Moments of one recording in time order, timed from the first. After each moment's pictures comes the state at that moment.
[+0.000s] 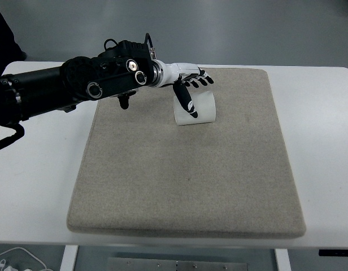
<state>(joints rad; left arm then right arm) -1.45 0.11 0.18 -0.80 0.57 -0.15 0.14 0.03 0.00 -0.06 0.14 -0.01 -0.01 -0.12</state>
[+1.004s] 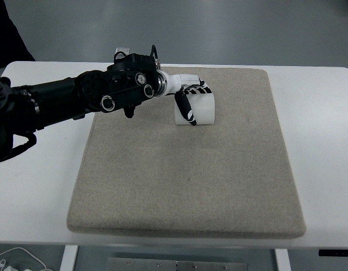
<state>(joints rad) -1.41 0.04 0.21 -0.72 0.61 -0.15 0.13 0.02 0.00 -0.06 0.14 -0.01 -0.01 -0.12</state>
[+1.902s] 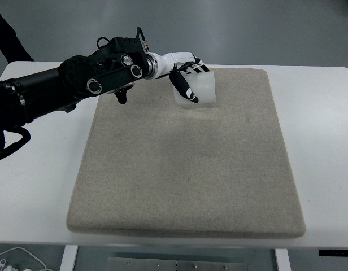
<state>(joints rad) -1.40 0.11 0.05 -0.69 0.59 -0.15 0.09 0.02 0.00 -0.06 0.14 -0.01 -0.01 -0.12</state>
